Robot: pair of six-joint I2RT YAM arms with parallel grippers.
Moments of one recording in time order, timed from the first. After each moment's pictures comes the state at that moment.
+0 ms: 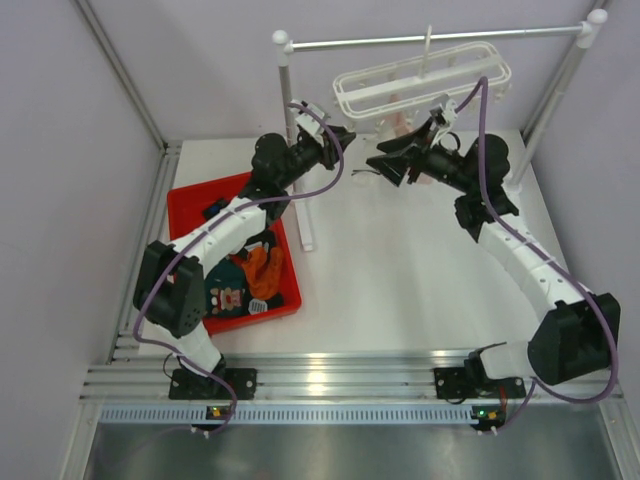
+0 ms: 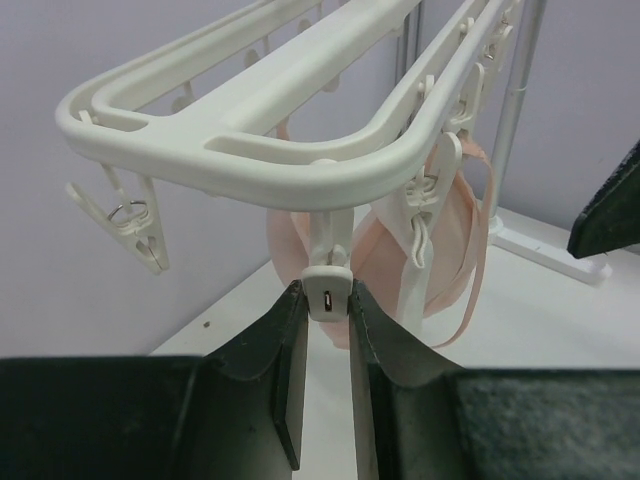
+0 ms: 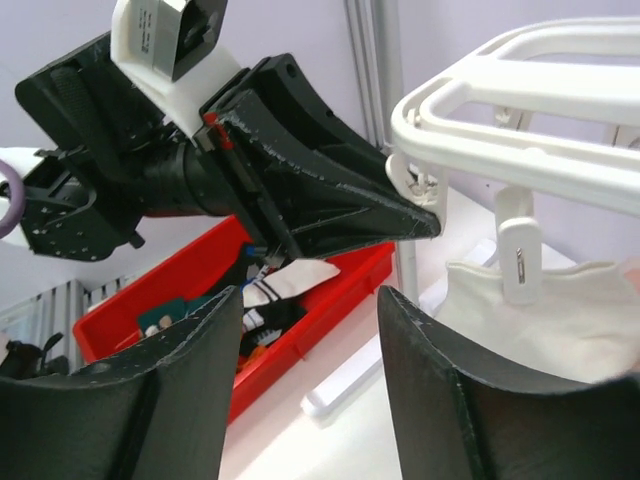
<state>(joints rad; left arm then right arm) -0.51 1.70 1.35 0.58 0.36 -0.02 0.29 1.34 1.14 0.38 -0.80 0.33</state>
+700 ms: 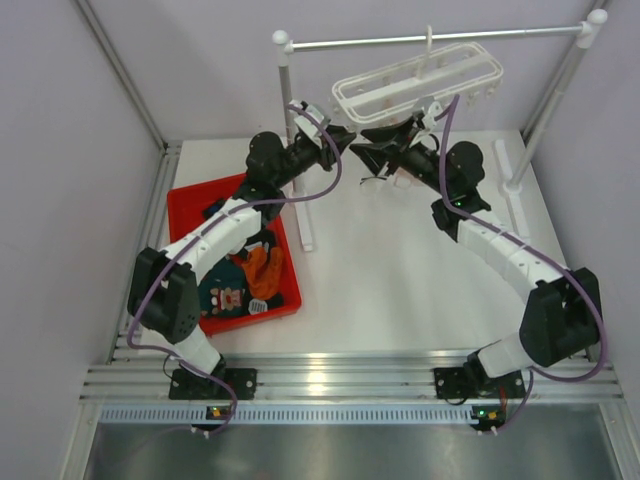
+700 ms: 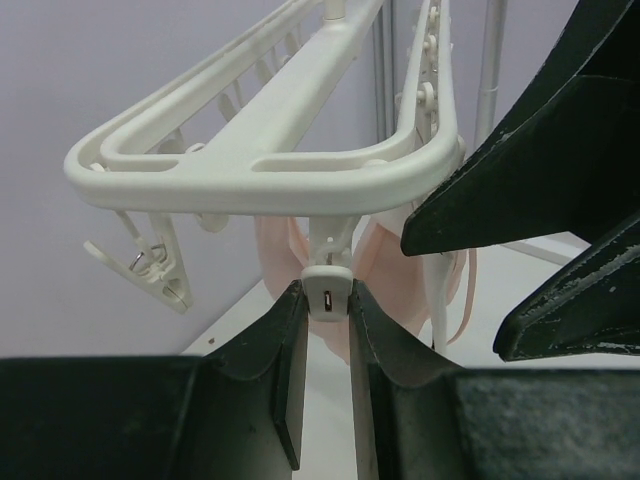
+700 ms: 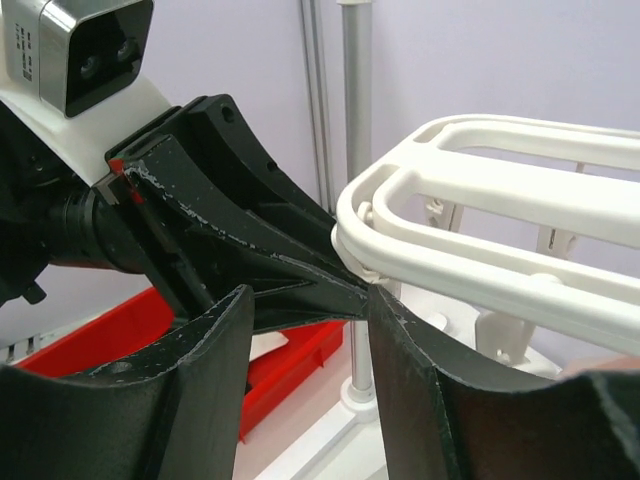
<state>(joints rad) -0.51 1.66 1.35 0.55 0.42 0.03 0.40 1.46 1.14 0.67 -0.58 0.25</state>
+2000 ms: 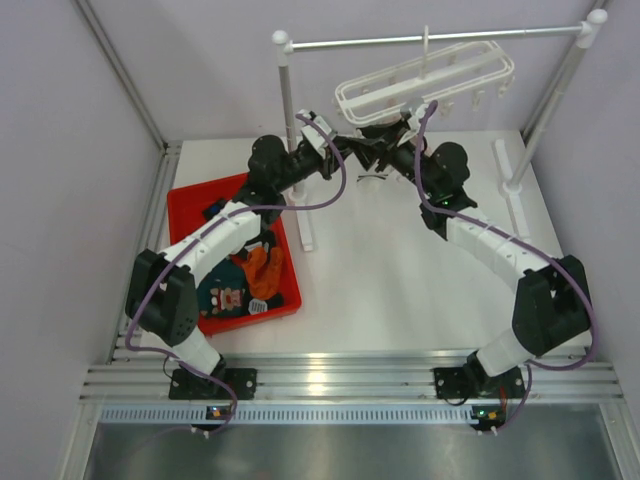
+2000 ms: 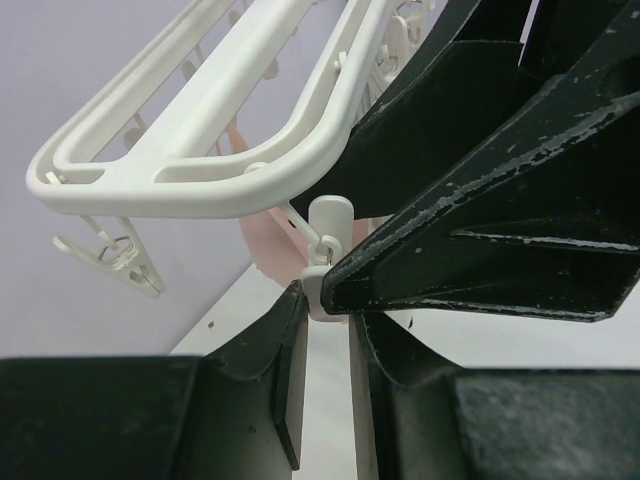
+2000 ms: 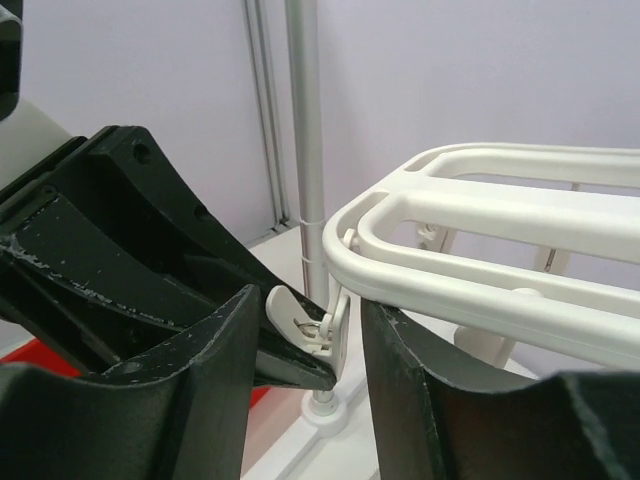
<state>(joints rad) -0.52 1.64 1.31 0.50 0.48 0.13 0.45 1.53 1.15 0.72 -0.44 0.17</state>
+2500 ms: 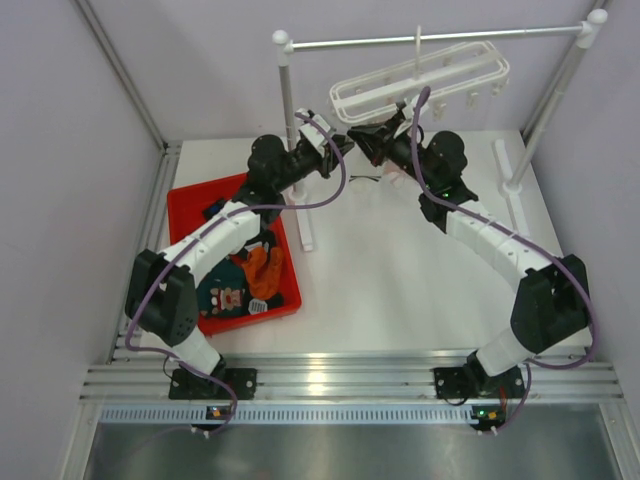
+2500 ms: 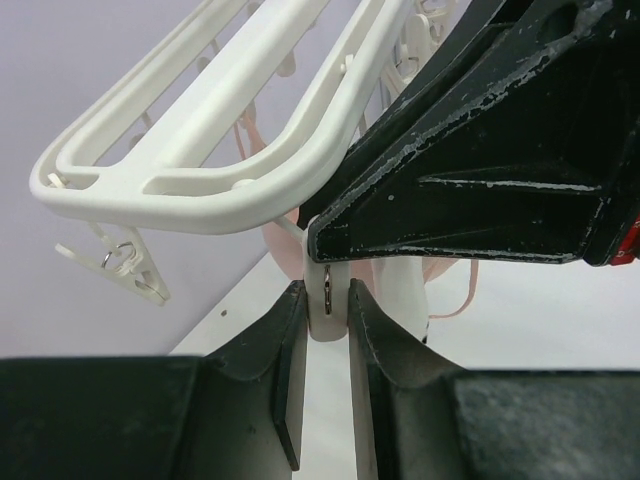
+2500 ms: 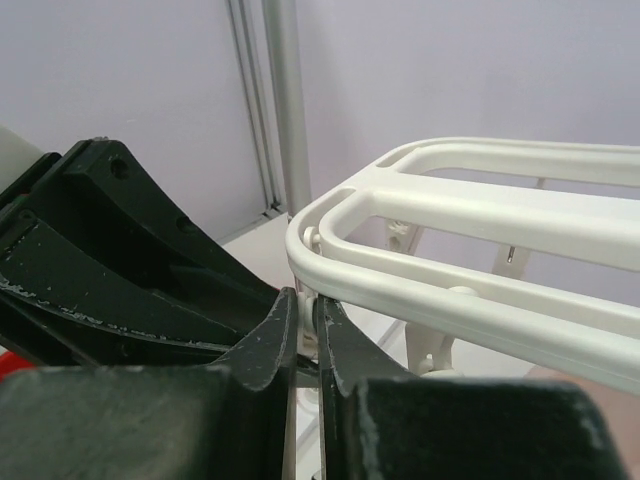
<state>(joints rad) -0.52 1.64 1.31 0.48 0.44 0.13 0.46 1.54 1.23 0.57 -0.41 0.15</state>
